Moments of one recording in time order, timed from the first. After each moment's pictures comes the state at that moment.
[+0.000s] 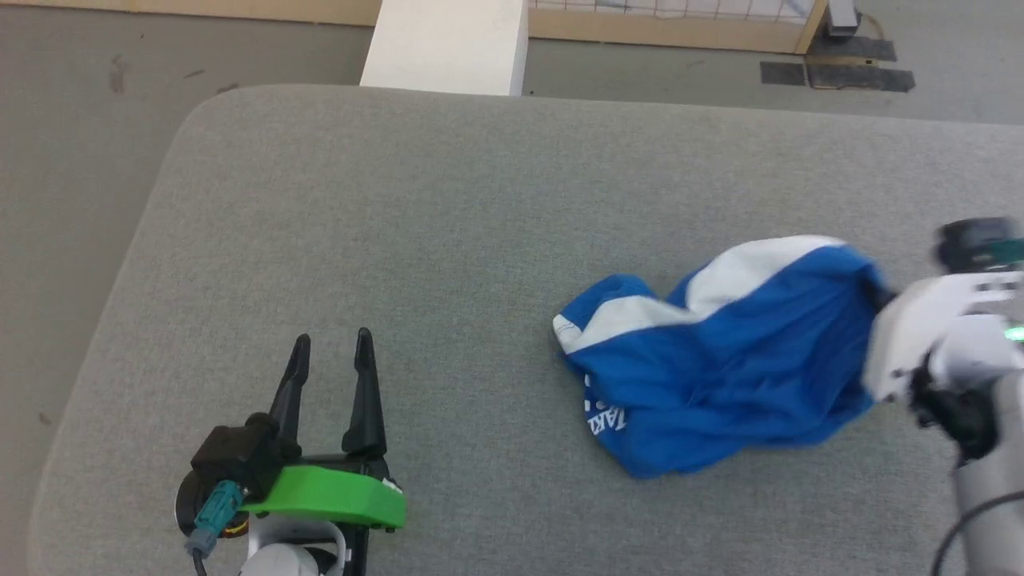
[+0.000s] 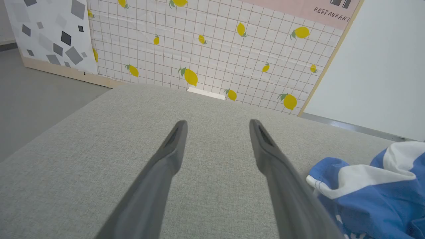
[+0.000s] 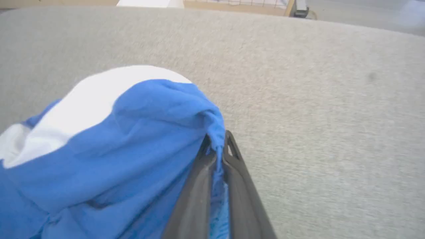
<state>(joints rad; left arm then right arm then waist) -0.02 0.05 -0.14 0.00 -0.31 0.04 -0.26 -0.39 -0.20 -0.10 0.29 0.21 0.13 0.55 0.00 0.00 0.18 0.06</state>
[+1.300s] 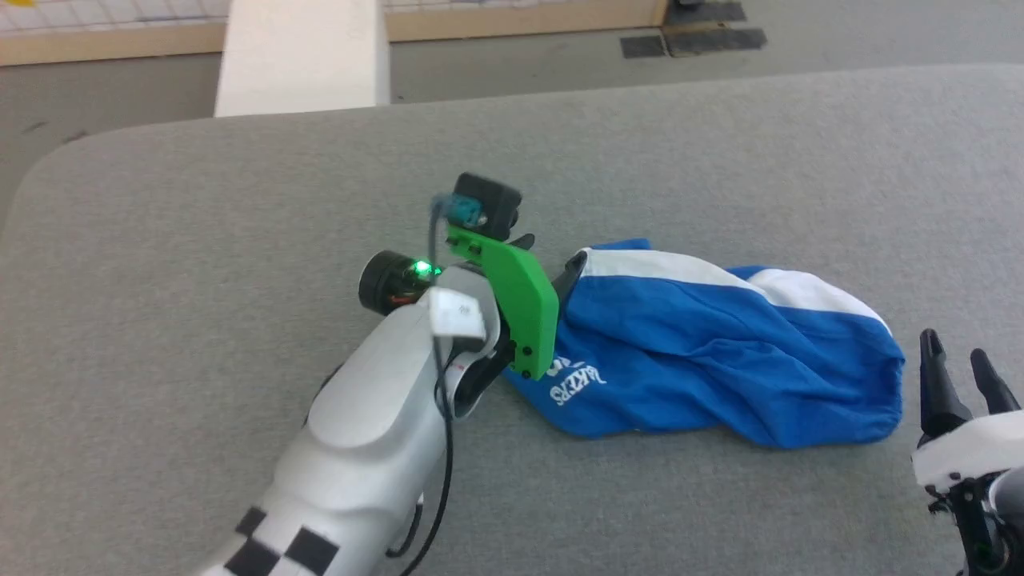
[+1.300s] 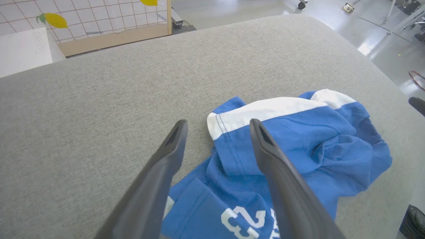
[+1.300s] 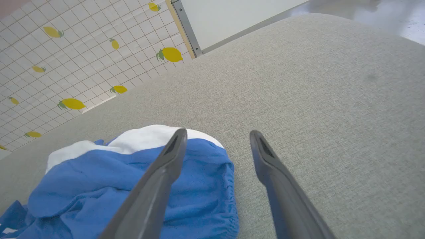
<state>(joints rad) -0.71 0.05 -0.58 0.52 -0.56 -0.08 0.31 -0.11 -0.05 -0.36 0.13 0.37 0.13 0.14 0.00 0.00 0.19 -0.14</state>
